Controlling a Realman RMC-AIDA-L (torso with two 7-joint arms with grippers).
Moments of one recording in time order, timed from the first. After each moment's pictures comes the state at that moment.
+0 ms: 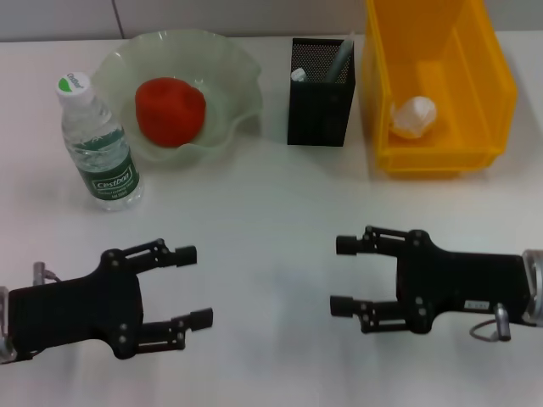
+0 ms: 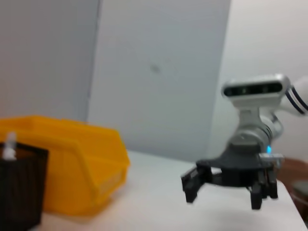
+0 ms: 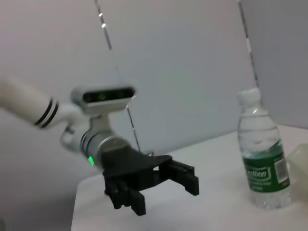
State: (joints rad) left arm -0.33 -1.96 1.06 0.35 1.62 1.71 -0.87; right arm 0.44 2.06 -0.94 -0.38 -1.77 -1.66 1.01
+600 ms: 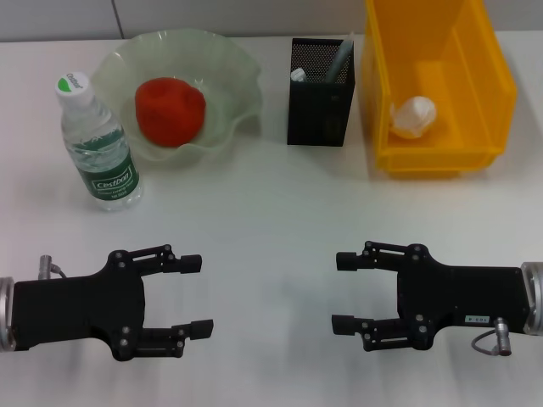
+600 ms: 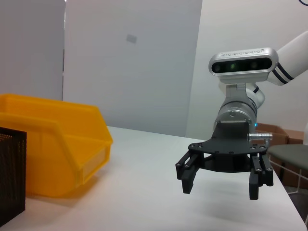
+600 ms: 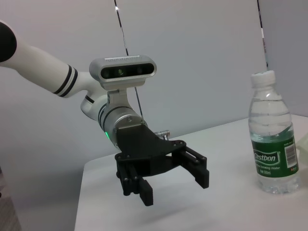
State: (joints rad) left arm -0.37 -1.95 1.05 0.39 1.71 1.70 -0.89; right arm 0.44 2.06 -0.94 -0.37 -1.82 -1.66 0.96
